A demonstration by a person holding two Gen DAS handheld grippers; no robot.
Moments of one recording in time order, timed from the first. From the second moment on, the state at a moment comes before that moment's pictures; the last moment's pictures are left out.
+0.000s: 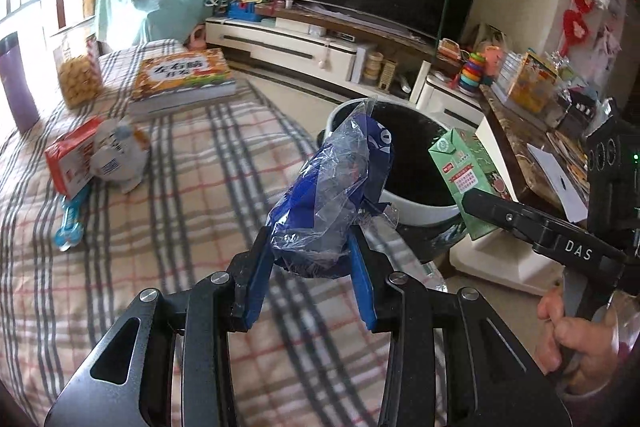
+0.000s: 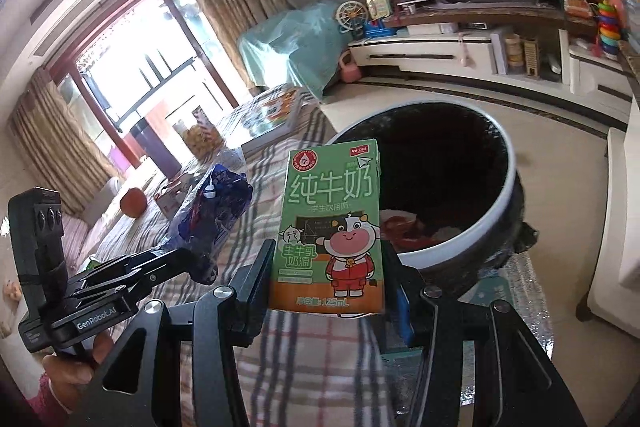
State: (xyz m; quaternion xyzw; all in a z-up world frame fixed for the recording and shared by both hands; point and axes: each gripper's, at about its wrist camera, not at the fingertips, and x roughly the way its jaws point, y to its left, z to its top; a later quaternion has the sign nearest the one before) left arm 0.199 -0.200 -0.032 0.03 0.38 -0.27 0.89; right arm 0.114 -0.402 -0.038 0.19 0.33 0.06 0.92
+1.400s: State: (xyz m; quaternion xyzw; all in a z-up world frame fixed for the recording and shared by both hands) left arm 0.231 -0.291 -0.026 0.08 0.38 -0.30 0.87; right arm 0.141 -0.462 -0.033 0.20 0.32 0.03 0.92
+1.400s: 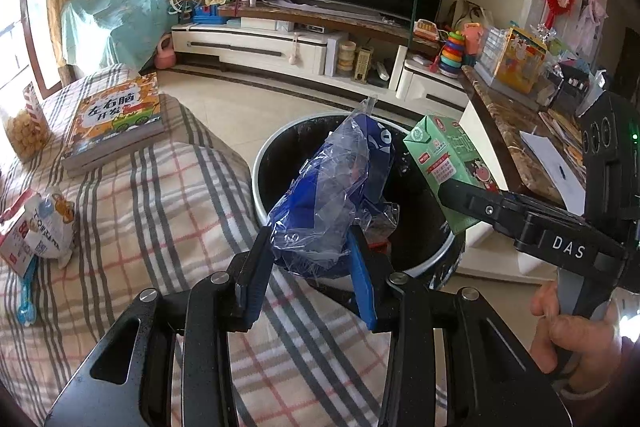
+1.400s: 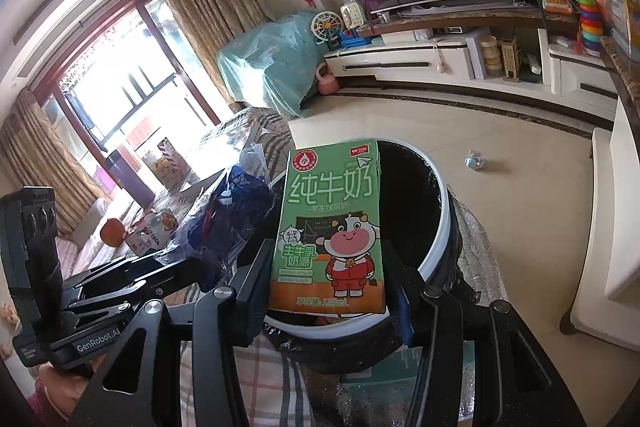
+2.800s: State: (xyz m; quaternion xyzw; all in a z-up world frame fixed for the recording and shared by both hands) left arm 0.264 -0.314 -0.034 0.08 0.40 -0.30 0.86; right arm 0.173 -0.472 -0.037 0.18 0.34 0.02 0.92
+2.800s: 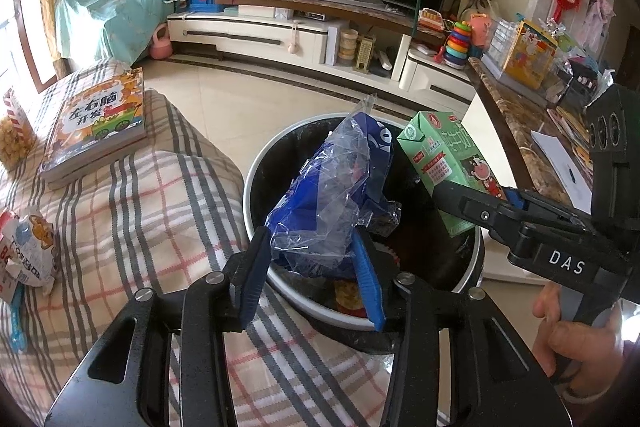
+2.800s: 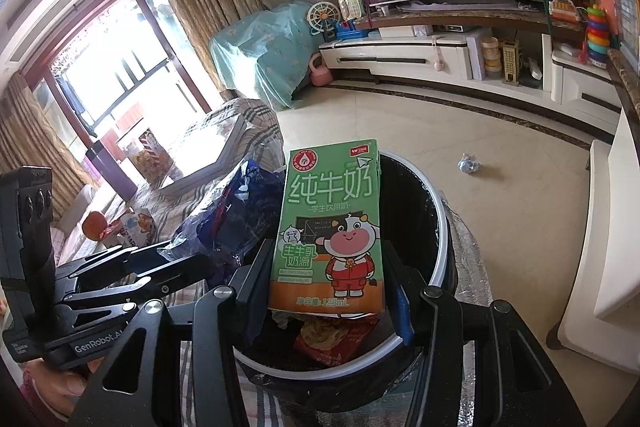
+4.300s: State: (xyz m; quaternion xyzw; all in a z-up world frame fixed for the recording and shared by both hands) left arm 0.206 -0.058 -0.060 -0.05 0.40 -0.11 0.91; right arm 0.161 -0.317 -0.045 0.18 0.35 0.12 0.91
